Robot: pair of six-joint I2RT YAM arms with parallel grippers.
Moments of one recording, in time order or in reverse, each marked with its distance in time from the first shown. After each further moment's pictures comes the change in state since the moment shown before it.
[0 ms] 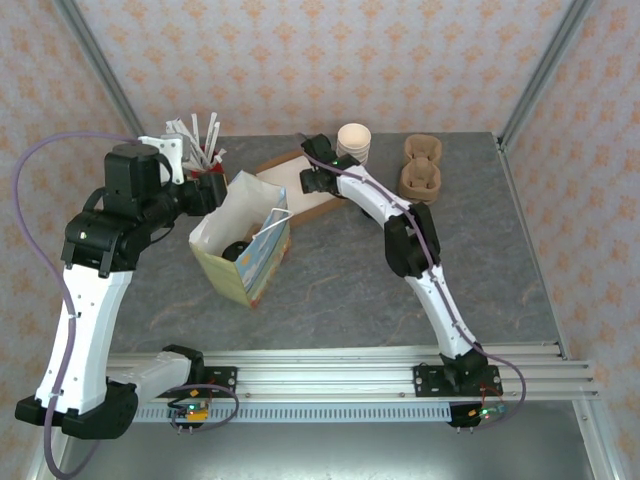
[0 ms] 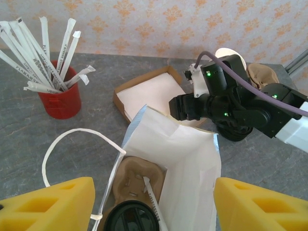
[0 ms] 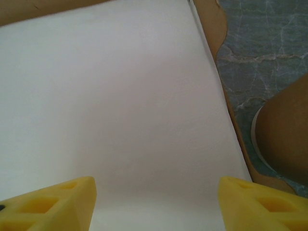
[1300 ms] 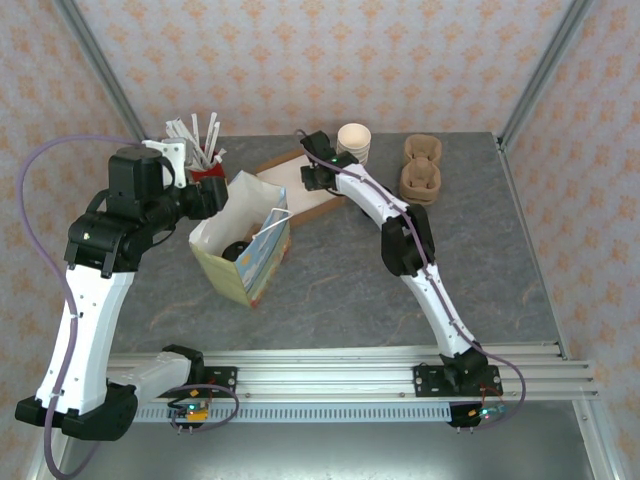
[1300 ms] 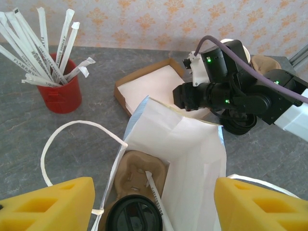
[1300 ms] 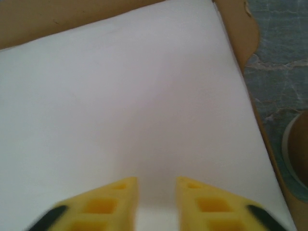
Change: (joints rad) left arm 0.000 -0.011 -0.037 0.000 0.003 0.011; right arm -0.006 0.072 0.135 -0.047 -0.063 0.029
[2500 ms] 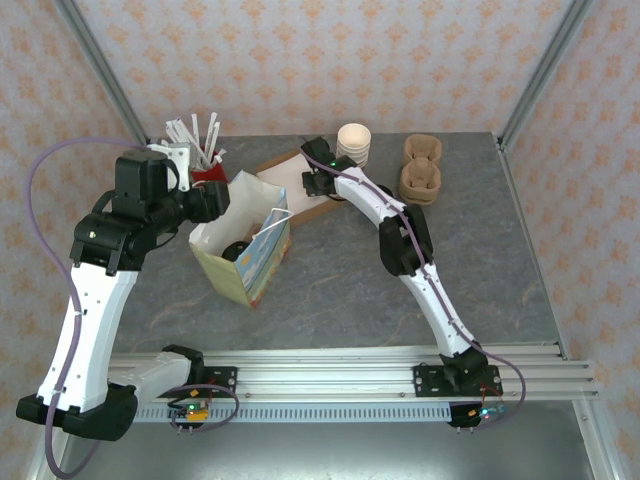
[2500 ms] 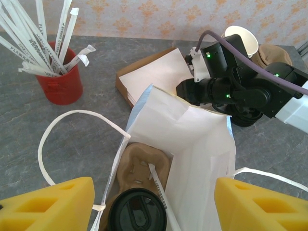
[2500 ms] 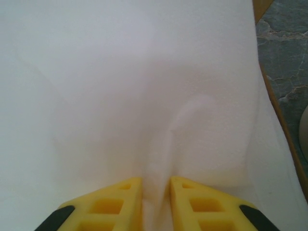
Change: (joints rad) left arm 0.000 -0.002 -0.040 0.000 0.000 0.008; right arm 0.000 0.032 -0.009 0.001 -0.022 0.032
